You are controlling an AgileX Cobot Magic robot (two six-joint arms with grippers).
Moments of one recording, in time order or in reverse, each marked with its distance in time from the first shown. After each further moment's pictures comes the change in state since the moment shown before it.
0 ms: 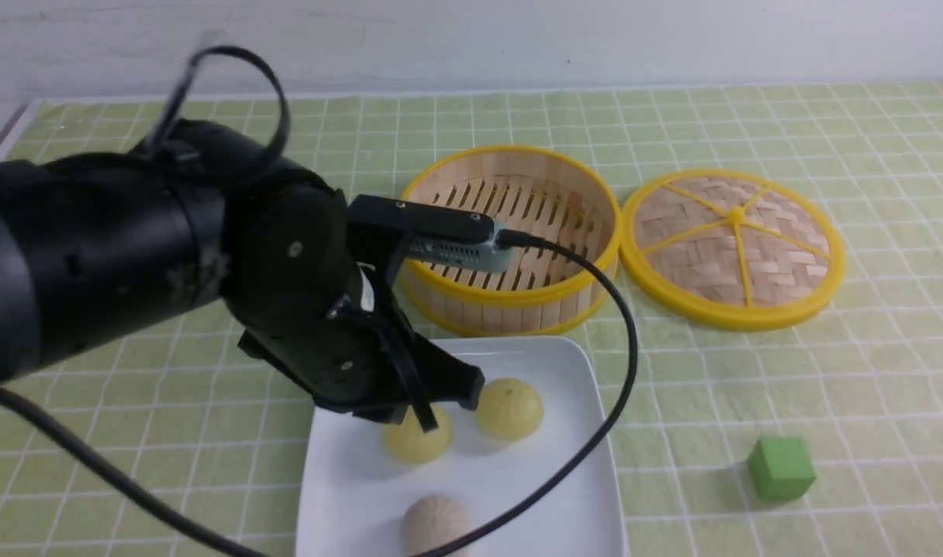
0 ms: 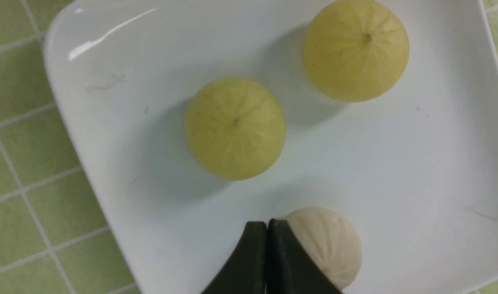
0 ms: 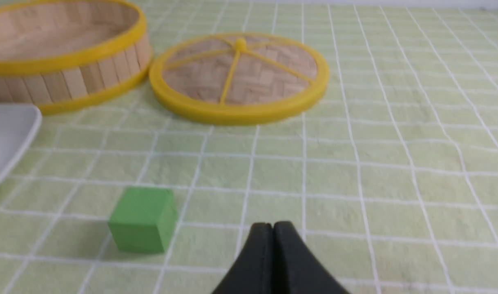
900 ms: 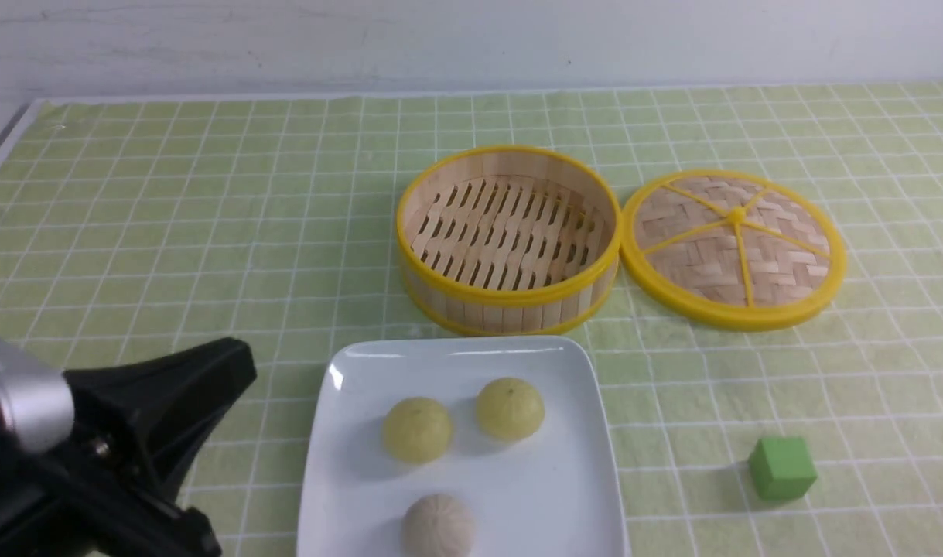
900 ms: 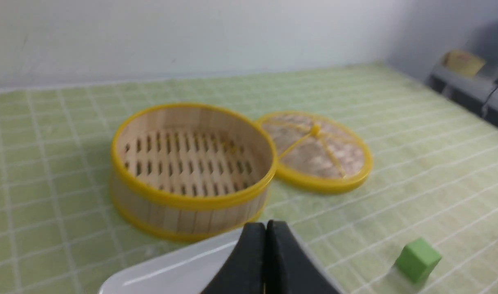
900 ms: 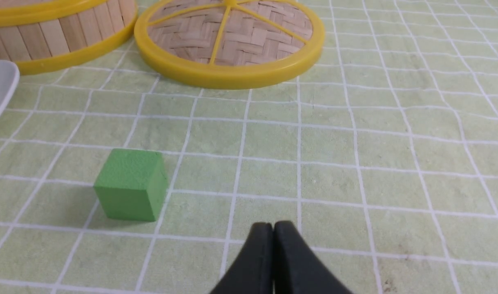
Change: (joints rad) right arm -0.005 0.000 0.012 -0.010 0.026 -0.006; left arm 0.000 -0.934 0.748 0.254 -0.875 -0.150
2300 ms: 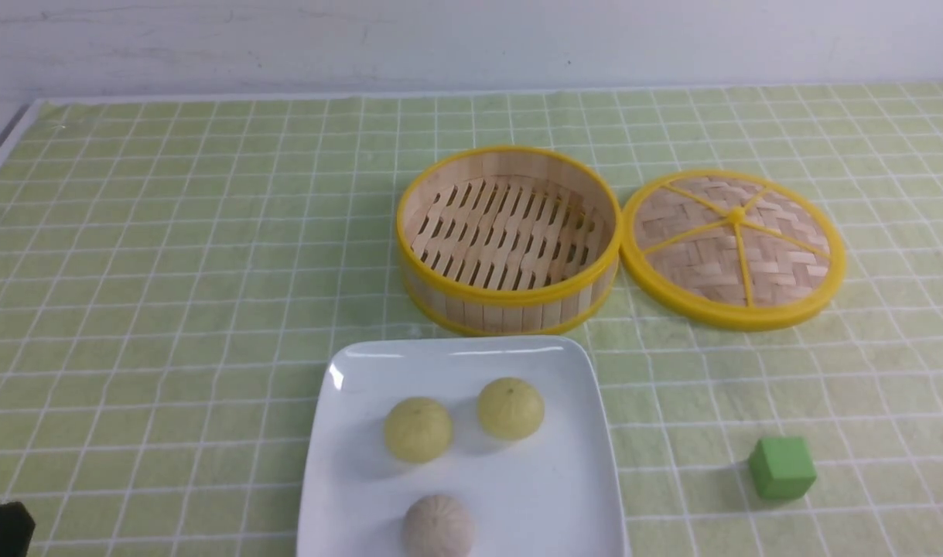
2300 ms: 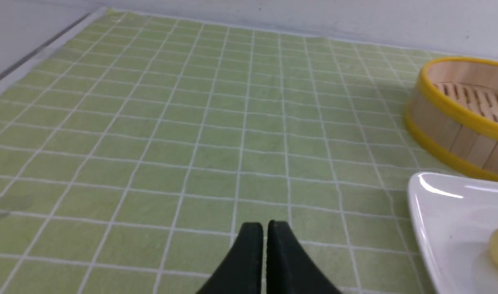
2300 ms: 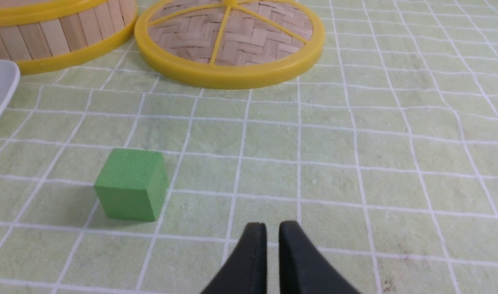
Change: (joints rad) right arm 0.000 0.000 0.000 0.000 0.000 -0.001; left arm 0.638 -0.519 0.375 -0.172 0.253 0.229
